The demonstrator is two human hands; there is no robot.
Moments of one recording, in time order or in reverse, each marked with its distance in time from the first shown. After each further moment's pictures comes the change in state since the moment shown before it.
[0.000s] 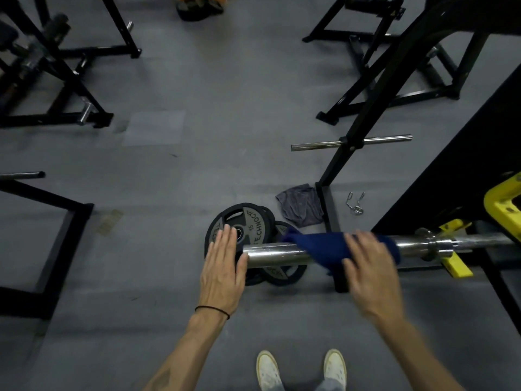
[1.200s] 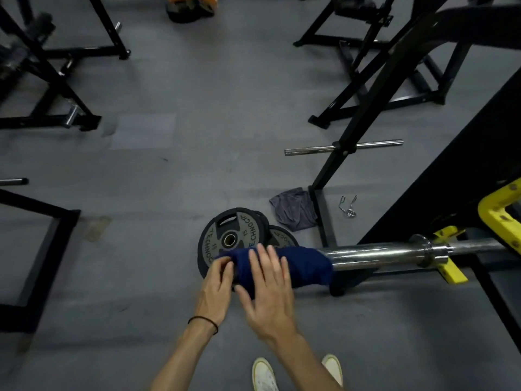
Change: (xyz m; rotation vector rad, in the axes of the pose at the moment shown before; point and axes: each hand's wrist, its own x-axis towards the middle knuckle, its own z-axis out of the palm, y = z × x) left_hand -0.001 -0.008 0.004 -0.517 -0.202 -0.488; right_hand -0.008 -0.178 0.057 0.126 0.017 -0.163
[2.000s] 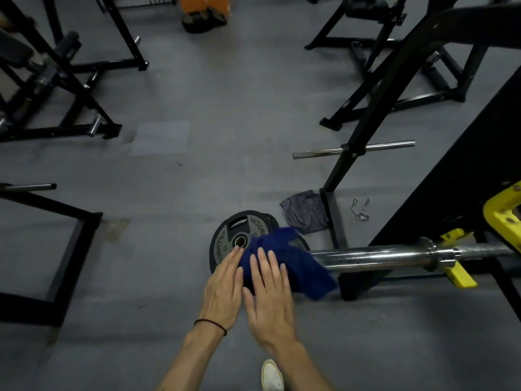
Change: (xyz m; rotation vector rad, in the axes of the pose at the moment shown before) left_hand -0.013 0.014 -0.003 0.330 0.069 0.357; right_hand -0.007 -0.005 -0.003 0.058 0.018 0.007
